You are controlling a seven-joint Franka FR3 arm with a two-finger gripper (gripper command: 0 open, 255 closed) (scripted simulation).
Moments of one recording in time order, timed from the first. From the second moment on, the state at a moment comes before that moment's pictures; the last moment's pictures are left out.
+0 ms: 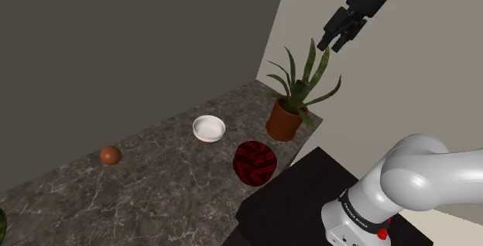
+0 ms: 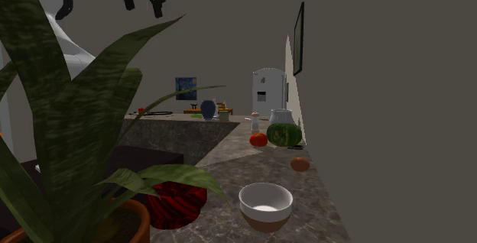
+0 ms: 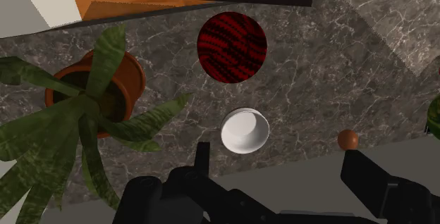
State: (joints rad) arm 0.02 -0.81 -0.06 -2.30 0.07 1.65 -0.01
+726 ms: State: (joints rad) arm 0.03 -0.63 -0.05 -2.44 0.10 1.95 -0.01
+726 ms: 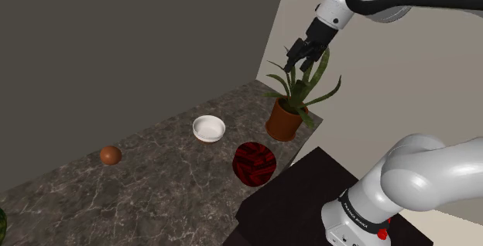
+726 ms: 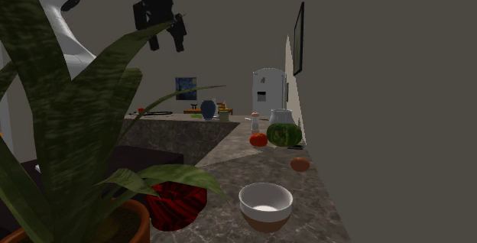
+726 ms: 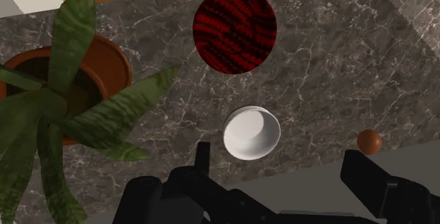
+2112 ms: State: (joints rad) arm 0.08 0.10 -0.04 -2.35 0.25 2.55 -0.10
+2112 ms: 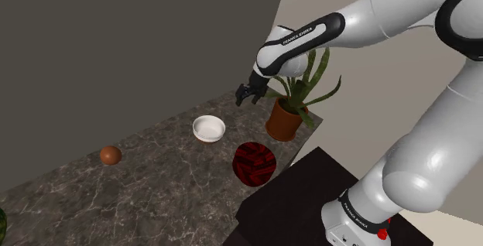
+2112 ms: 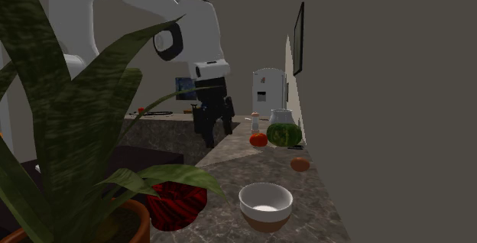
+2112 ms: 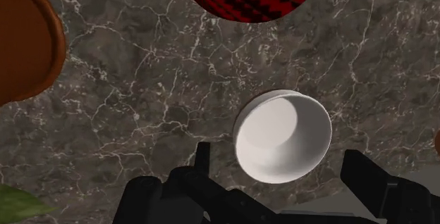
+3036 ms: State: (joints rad) arm 0.06 0.65 0.01 -1.98 0.34 2.70 -0.15
